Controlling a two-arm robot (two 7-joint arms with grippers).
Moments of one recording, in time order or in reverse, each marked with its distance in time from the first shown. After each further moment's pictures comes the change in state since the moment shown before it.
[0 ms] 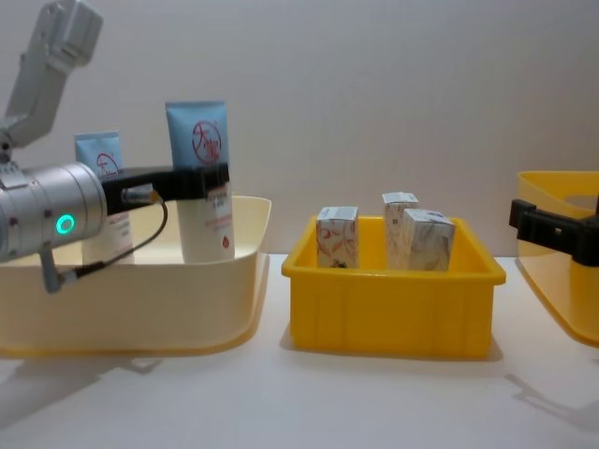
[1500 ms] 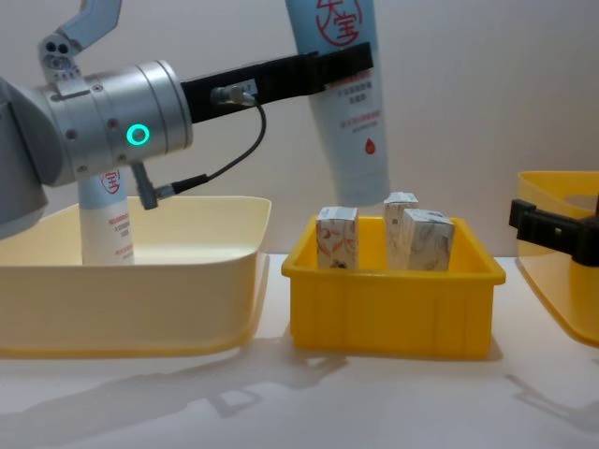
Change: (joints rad) left arm -0.088 -0.014 0.102 -0.051 -0.151 -0.063 -0.371; right arm 0.000 0.000 0.000 0.000 0.000 0.000 0.000
